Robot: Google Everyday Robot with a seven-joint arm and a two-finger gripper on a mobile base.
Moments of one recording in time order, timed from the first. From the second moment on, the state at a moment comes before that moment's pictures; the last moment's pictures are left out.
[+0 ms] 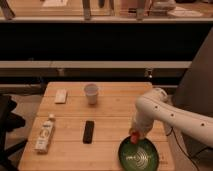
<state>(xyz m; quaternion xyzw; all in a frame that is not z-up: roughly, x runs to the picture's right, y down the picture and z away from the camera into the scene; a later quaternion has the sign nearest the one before) 0.170 0.241 0.728 -0.30 -0.22 -0.46 0.80</state>
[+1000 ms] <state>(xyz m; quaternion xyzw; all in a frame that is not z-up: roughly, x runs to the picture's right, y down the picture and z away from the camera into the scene) 0.179 0.249 0.722 -0.31 -0.23 -0.46 0.80</state>
